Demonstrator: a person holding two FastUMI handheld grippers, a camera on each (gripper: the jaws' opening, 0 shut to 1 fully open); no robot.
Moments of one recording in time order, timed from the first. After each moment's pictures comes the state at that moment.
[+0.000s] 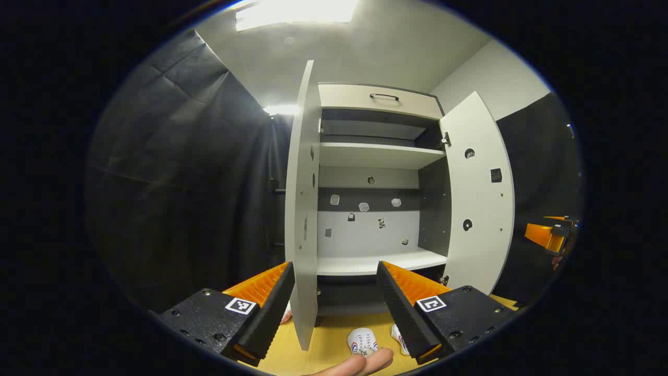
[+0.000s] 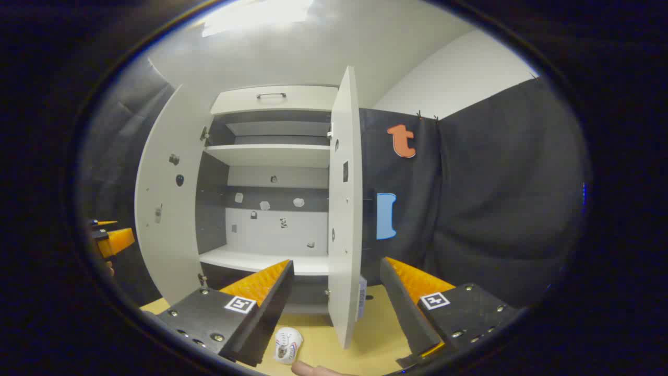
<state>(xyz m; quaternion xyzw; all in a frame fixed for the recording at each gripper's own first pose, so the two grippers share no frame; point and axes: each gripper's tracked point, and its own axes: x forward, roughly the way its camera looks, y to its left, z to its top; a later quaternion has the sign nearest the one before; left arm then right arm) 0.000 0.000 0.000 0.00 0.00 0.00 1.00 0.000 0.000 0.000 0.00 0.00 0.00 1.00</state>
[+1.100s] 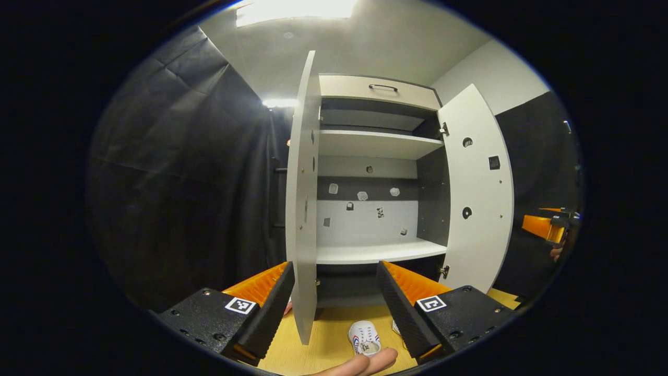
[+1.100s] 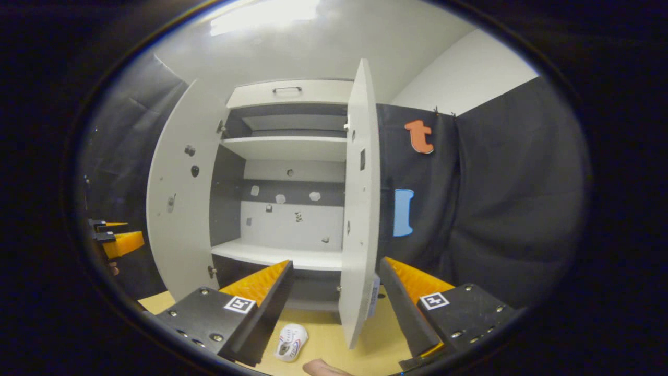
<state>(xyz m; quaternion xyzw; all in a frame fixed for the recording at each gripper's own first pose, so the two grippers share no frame) -0.005 0.001 -0.039 0.00 0.02 -0.01 1.00 0.010 0.028 -0.036 0.01 0.02 0.07 1.00</state>
